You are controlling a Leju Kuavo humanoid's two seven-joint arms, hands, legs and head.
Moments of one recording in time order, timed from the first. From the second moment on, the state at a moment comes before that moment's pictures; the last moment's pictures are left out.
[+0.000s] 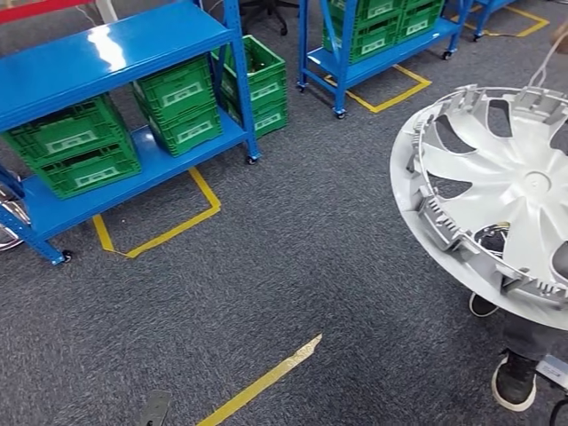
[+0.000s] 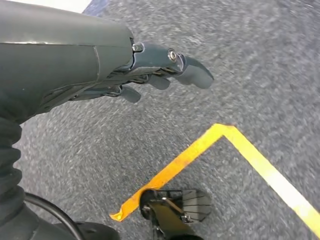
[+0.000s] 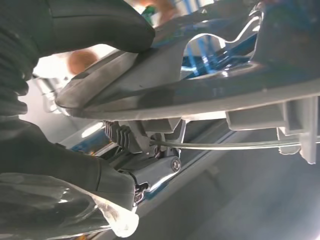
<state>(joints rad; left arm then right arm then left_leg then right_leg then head) -0.09 -0.21 1.00 -0.23 -1.09 0.18 -0.37 0.17 -0.40 -0.29 -1.83 0.88 -0.57 -0.44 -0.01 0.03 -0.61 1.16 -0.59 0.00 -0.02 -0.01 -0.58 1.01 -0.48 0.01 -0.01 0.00</state>
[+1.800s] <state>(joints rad) -0.09 -0.20 1.00 -0.23 -1.09 0.17 -0.36 0.19 -0.38 -0.32 -1.84 0.85 -0.57 -0.43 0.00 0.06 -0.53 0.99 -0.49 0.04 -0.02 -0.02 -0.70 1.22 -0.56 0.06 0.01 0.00</state>
